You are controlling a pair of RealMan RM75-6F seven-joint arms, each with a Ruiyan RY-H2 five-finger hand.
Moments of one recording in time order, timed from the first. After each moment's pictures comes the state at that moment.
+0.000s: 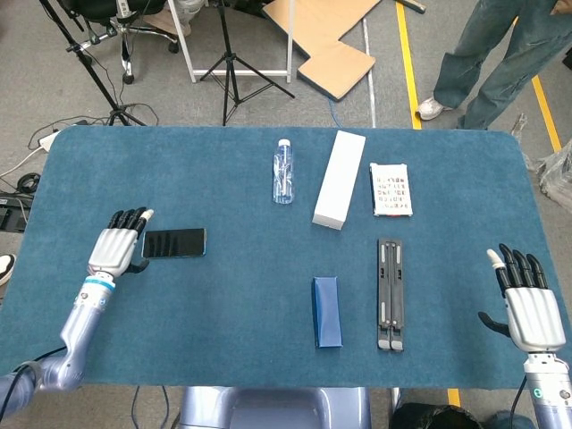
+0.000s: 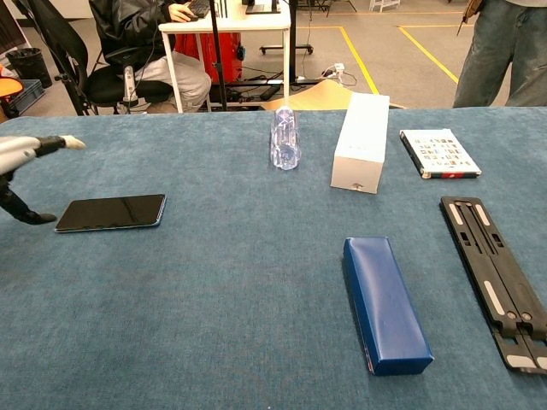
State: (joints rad) left arm -0.51 -1.50 -0.20 -1.29 1.13 0.94 0.28; right arm 0.10 -1.18 0.09 -1.53 -1.48 1.47 -0.15
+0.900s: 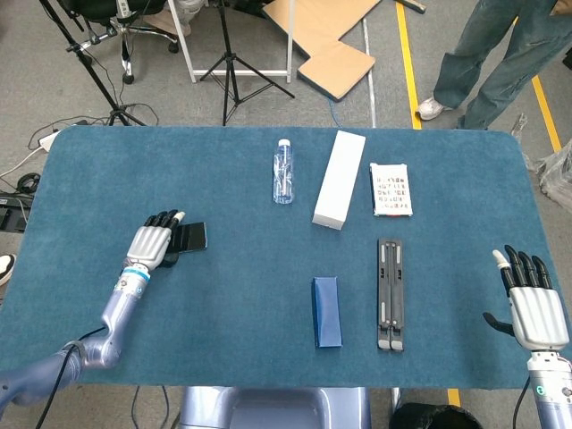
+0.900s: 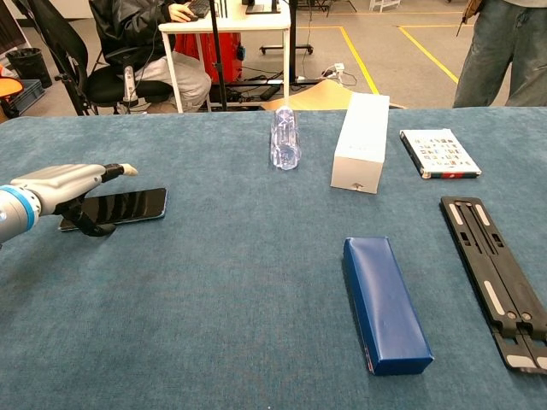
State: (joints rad) left arm -0.65 -1.72 -0.20 -1.00 1.09 0.82 0.25; right arm 0.11 -1.18 0.09 -1.51 -1.44 1.44 -0.15
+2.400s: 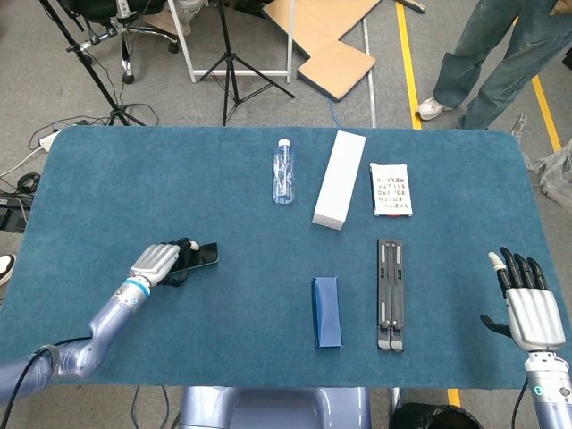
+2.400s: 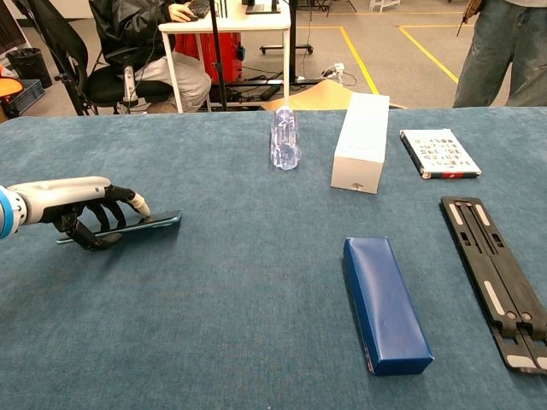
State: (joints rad) left arm -0.68 -1.47 -0.15 -1.41 0.98 0.68 0.17; right arm 0.11 -1.18 0.08 -1.52 -1.43 1.42 -0.13
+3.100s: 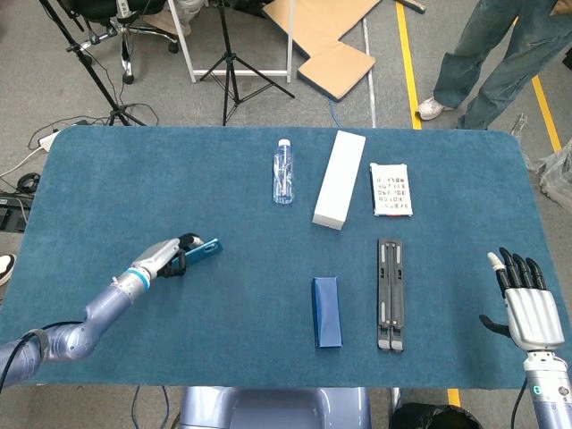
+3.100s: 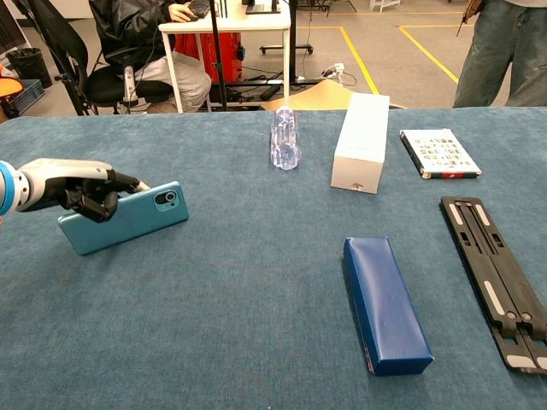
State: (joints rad) left arm -0.72 -1.38 -0.22 -1.43 0.90 0.48 -0.10; right arm 0.11 -1.19 0.08 -1.51 -1.43 1.41 -0.13
